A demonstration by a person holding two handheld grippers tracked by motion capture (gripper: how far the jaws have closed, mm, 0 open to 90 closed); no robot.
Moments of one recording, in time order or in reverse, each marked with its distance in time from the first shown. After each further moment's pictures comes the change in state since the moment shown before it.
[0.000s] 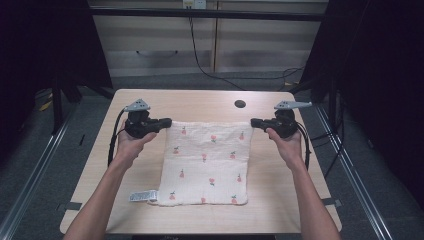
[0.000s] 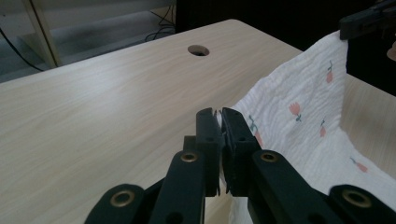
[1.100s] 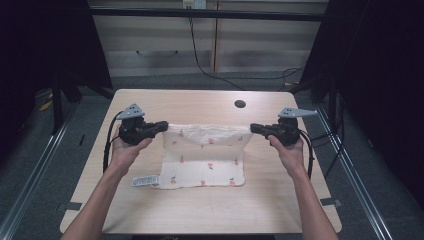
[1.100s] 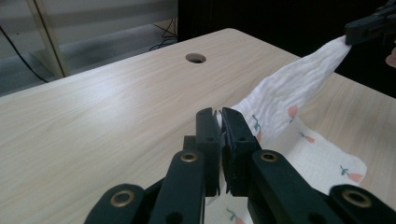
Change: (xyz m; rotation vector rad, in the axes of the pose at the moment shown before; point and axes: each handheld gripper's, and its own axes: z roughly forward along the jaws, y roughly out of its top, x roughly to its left) left arm -0.015 -0.018 -0.023 -0.035 0.017 0.023; right arm 0.019 -0.018 -0.017 -0.068 0.070 -0.017
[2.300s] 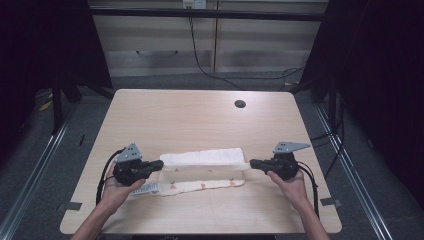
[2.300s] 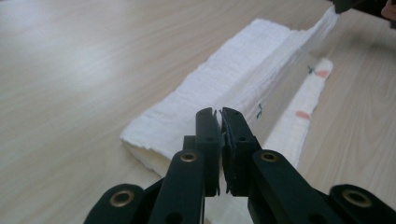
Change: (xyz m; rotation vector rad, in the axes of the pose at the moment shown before) left arm -0.040 -0.087 -0.025 0.155 -0.052 0.054; right arm 0.034 -0.079 -0.008 0.192 0.028 -0.014
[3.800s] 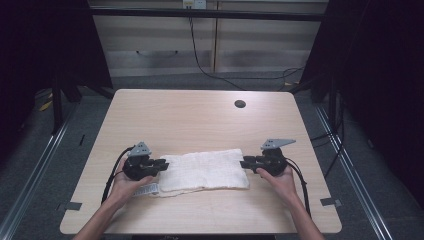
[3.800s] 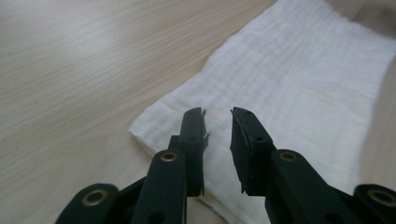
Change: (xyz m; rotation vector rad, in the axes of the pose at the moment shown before) left arm 0.027 -0.001 0.044 0.089 0.034 -0.058; right arm -0.010 0.013 0.038 0.039 0.002 0.013
